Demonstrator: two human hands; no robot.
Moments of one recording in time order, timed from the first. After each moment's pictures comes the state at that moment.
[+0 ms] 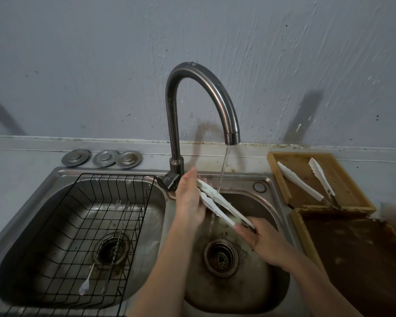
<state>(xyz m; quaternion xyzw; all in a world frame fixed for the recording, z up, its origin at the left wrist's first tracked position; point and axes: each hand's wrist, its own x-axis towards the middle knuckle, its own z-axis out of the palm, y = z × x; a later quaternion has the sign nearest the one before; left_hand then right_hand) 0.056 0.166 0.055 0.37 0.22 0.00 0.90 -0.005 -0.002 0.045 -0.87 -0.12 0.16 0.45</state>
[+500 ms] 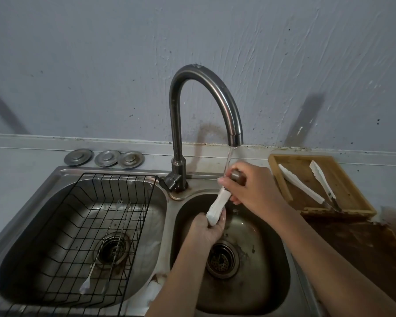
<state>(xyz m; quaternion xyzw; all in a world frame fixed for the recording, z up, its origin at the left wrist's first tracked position) 0.044 0.144 0.010 0.07 0.43 -0.11 0.89 0.037 0.034 0.119 -0.90 -0.18 -0.06 0.40</state>
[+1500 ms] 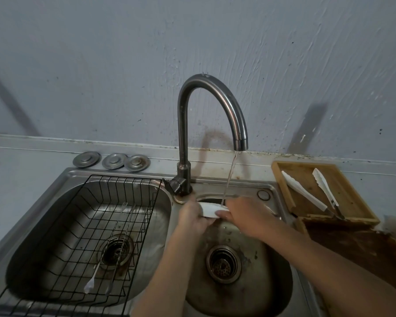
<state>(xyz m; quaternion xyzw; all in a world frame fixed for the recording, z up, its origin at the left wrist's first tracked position) 0.052 0.173 0.037 0.29 0.36 -0.11 0.88 0.047 0.043 0.067 -0.97 -0.24 0.06 0.01</state>
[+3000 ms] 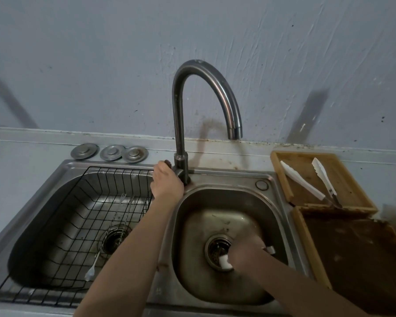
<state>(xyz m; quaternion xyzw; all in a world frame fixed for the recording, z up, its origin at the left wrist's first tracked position) 0.078 0.228 0.030 0.93 0.22 0.09 0.29 -0.011 0.047 0.002 -0.96 -0.05 0.28 -0.03</state>
